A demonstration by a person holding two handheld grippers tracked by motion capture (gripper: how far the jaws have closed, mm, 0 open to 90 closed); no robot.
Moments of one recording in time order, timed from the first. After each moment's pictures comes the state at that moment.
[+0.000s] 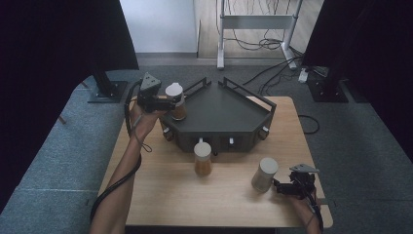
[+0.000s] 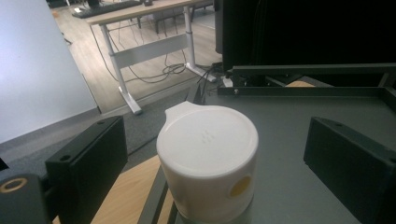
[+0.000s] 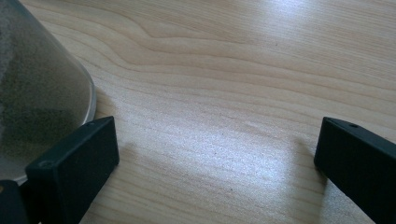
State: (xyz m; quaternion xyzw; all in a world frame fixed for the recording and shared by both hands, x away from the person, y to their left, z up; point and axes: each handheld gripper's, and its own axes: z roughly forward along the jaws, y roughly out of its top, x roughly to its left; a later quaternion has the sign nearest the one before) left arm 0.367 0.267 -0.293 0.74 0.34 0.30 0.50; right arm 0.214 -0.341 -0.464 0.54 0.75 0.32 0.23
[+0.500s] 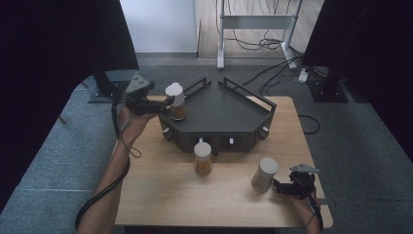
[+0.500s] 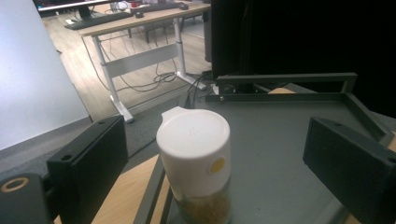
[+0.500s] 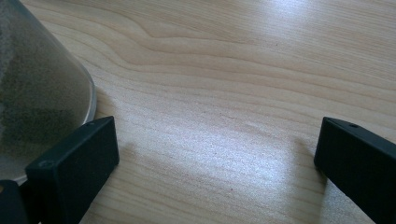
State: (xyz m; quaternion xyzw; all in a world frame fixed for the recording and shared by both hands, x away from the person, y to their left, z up) left arm 0.339 0.296 -0.278 0.74 0.32 0.29 0.52; right arm 0.214 -0.341 -0.464 0.54 0.75 0.32 0.23
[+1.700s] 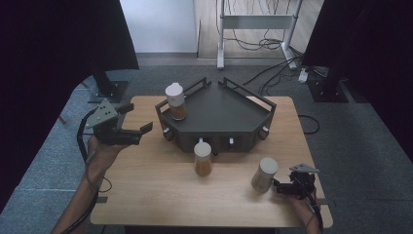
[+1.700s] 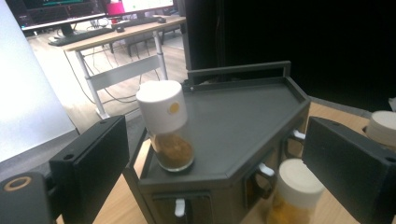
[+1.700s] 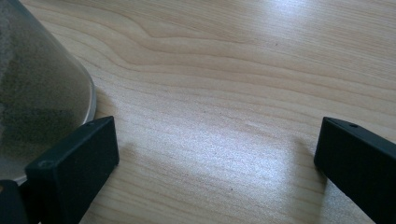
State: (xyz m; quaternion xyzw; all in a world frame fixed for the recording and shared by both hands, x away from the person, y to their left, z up) left arm 0.242 0.356 -0.285 0.74 0.27 0.28 0.55; right arm 0.214 -0.340 -0.464 0.54 0.75 0.32 0.23
